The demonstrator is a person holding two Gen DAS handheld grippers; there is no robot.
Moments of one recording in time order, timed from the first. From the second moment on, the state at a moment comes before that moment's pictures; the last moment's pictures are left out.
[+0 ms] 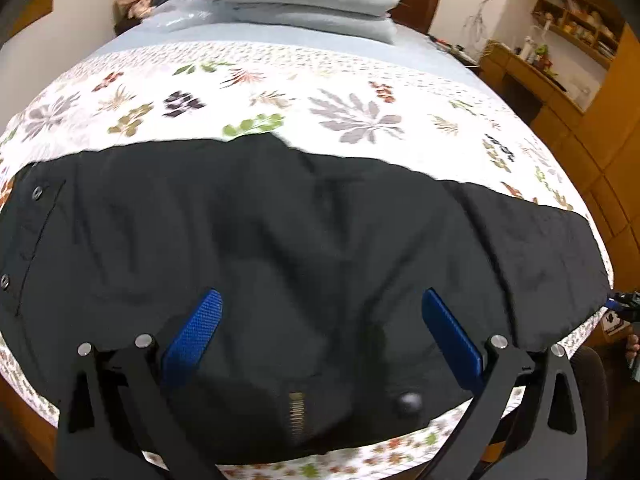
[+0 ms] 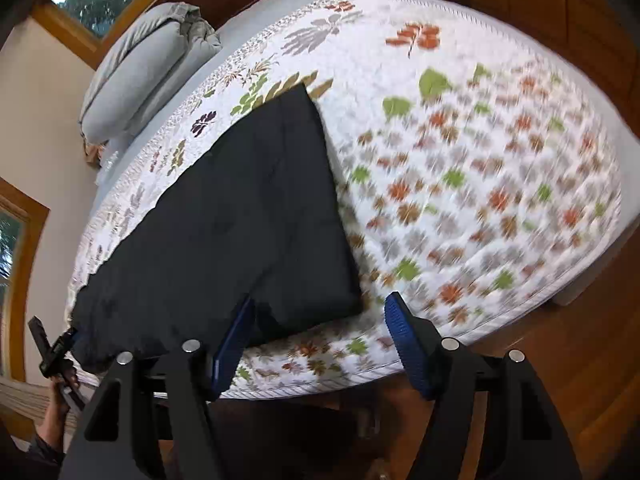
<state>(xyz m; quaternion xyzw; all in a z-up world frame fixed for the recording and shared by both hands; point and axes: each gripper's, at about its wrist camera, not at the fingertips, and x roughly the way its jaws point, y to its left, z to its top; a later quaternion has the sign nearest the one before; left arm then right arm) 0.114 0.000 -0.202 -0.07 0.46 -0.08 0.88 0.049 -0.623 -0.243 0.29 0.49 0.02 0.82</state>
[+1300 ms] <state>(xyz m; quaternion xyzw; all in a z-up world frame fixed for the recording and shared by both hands) 0.120 -0.015 -0.221 -0.07 0.48 -0.07 0.87 0.025 -0.656 -0.240 0.39 0.42 -0.01 0.82</state>
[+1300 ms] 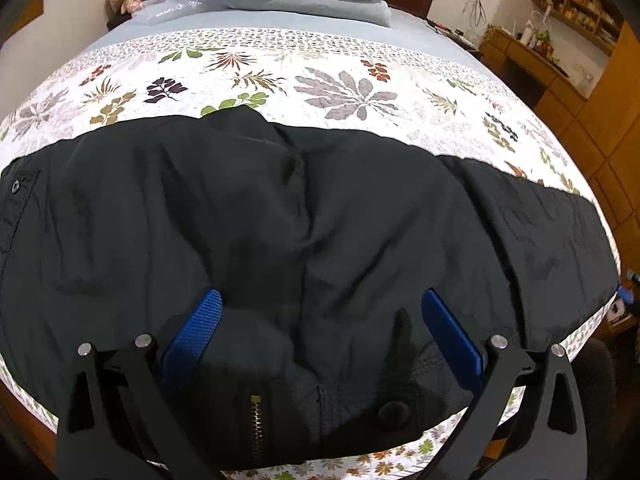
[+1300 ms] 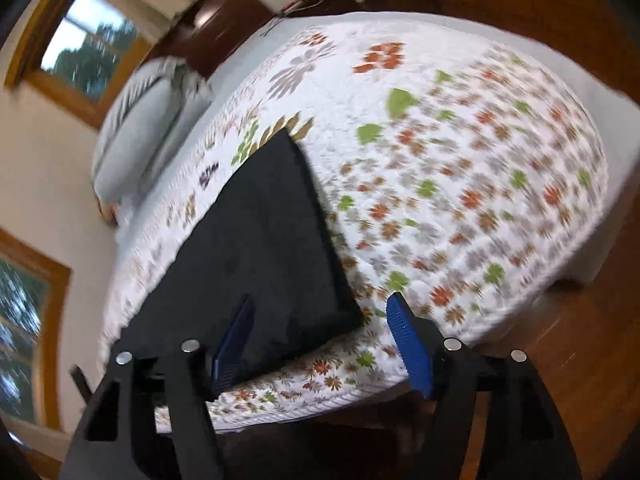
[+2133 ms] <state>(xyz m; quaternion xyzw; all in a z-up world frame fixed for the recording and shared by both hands) 0.114 -0.017 -0.208 -0.10 0.46 -0.04 0.88 0.075 -0.617 -0.269 0.47 0.38 0.07 0.79</state>
